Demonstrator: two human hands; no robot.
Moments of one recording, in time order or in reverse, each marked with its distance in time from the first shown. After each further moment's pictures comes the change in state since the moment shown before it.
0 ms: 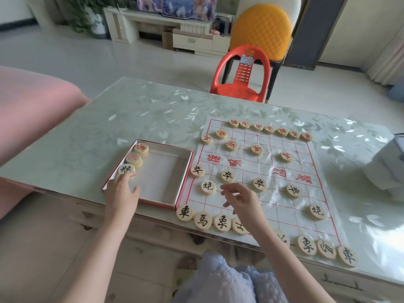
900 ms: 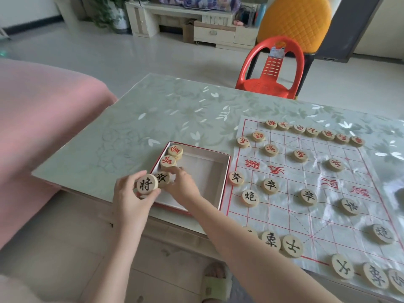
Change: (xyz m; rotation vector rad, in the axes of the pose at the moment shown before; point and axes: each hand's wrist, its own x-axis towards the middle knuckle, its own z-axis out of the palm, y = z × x) left_hand 0.021 -0.048 -0.031 -0.493 0.102 -0.105; right_hand 0.097 -0.070 0.227 -0.265 -0.290 -0.156
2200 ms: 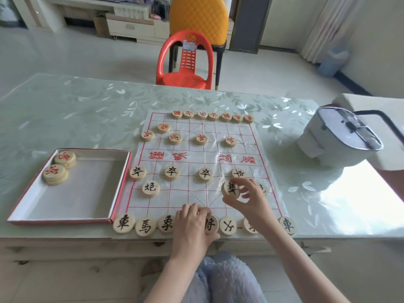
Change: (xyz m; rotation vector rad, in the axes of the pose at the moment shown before) left_hand -0.215 0.139 0.204 0.510 -0.740 0.496; right_hand -0.234 0.198 -0.247 0.080 0.506 0.182
